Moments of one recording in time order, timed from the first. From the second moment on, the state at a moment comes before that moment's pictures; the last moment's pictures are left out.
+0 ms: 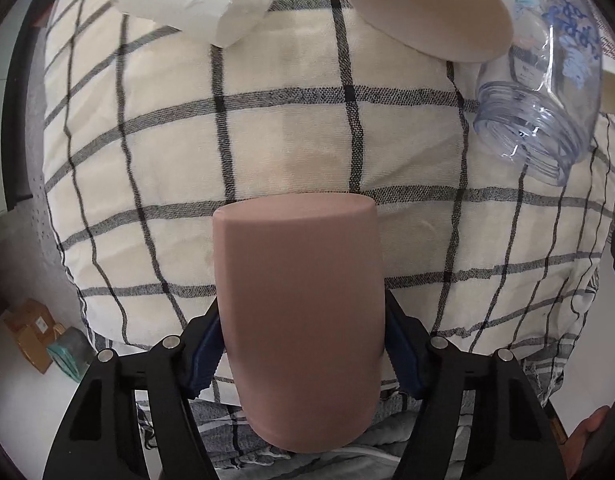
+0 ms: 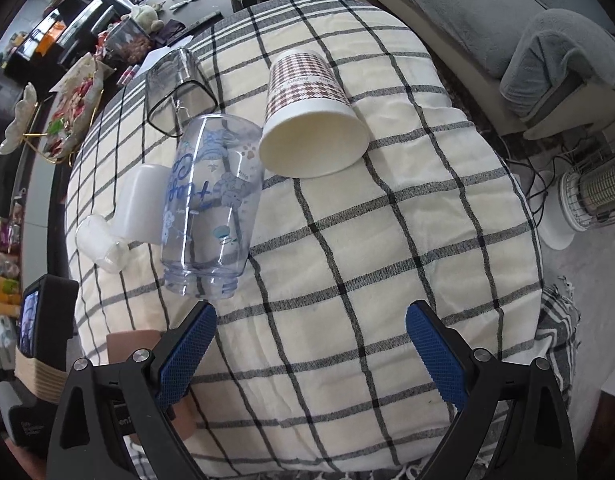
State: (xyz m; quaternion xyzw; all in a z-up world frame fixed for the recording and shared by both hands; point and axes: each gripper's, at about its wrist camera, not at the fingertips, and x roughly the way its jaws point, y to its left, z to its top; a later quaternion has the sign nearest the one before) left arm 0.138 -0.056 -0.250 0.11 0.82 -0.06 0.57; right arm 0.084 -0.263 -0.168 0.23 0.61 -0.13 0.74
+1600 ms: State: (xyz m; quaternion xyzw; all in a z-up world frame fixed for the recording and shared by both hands) left arm 0.056 -0.036 -0.189 -0.02 0.34 -0.08 0.94; right arm 0.007 -0.261 -0.181 0.20 0.51 -0.12 0.83
